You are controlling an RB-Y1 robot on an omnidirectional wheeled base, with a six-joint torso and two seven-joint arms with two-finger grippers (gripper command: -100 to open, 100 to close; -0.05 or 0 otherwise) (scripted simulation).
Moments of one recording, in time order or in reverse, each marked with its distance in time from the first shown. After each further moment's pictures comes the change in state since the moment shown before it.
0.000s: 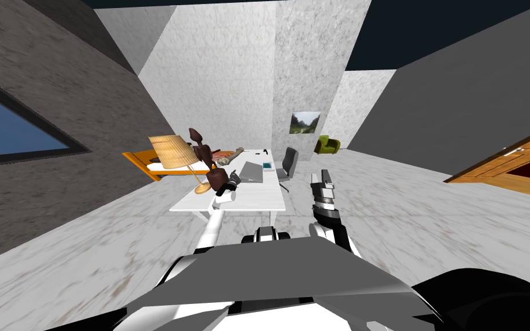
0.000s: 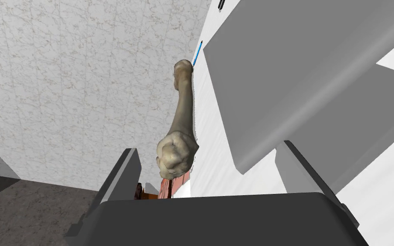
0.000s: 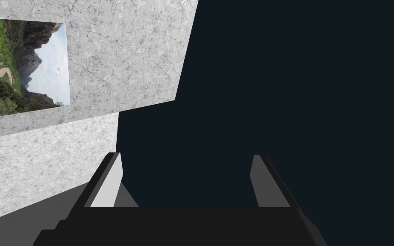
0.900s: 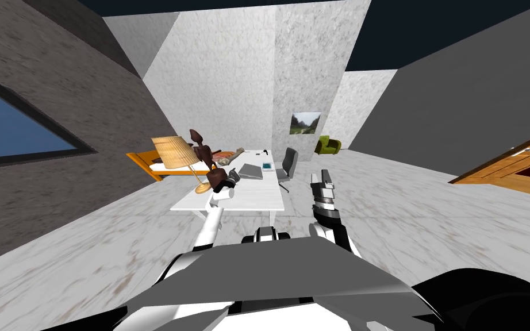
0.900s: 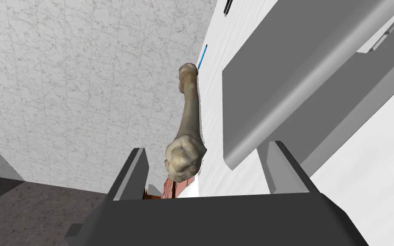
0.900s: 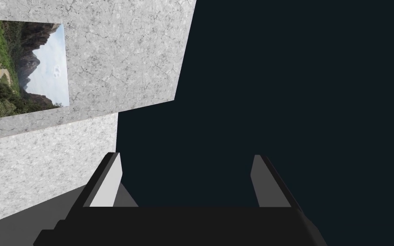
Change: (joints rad) left arm -0.022 0.021 0.013 -0.070 0.009 0.099 0.013; right arm 0.000 0.000 0.000 0.000 0.000 0.000 0.000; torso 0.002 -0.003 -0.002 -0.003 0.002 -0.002
